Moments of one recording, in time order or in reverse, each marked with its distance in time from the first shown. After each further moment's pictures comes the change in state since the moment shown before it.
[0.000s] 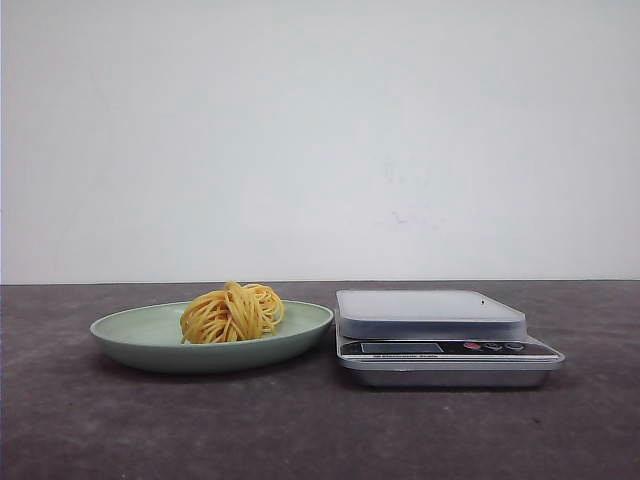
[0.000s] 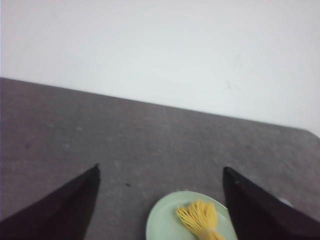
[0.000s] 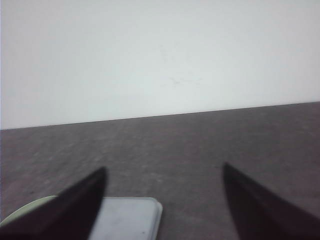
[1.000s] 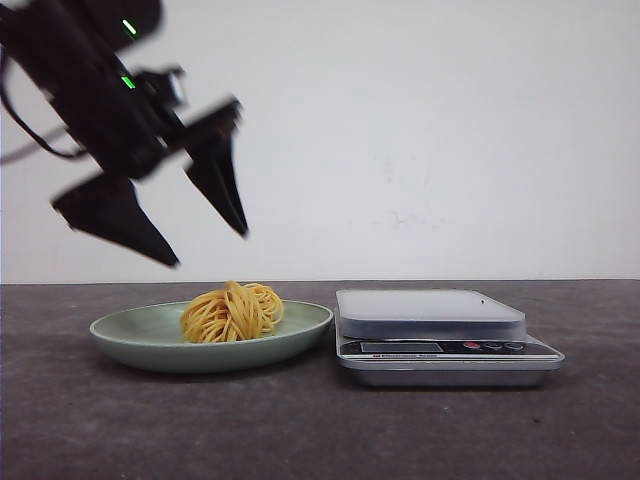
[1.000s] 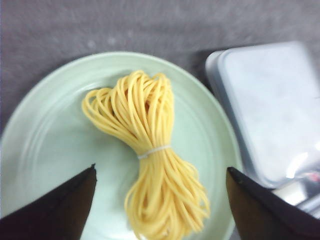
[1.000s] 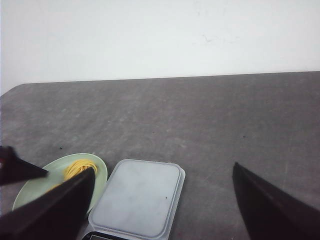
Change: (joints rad) left arm -0.369 1.119 0.322 0.061 0.048 -0.047; right arm 0.000 0.168 0.121 -0.127 -0.117 -0.038
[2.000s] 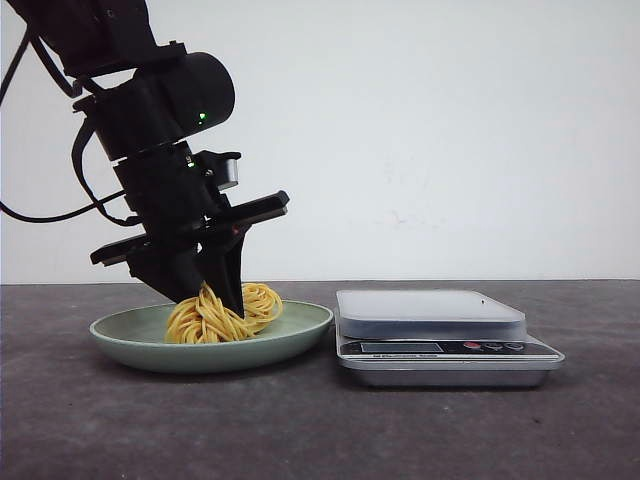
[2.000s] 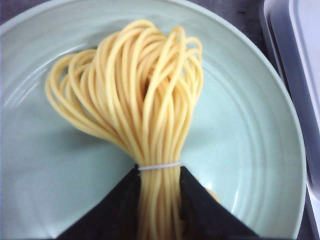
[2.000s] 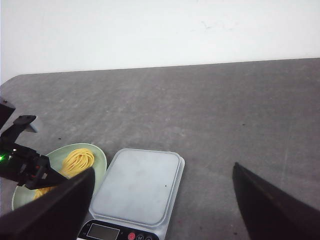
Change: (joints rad) left arm -0.059 0.218 0.123 -0.088 -0.100 0.016; right arm 0.000 0.000 0.000 -0.041 0.000 -0.001
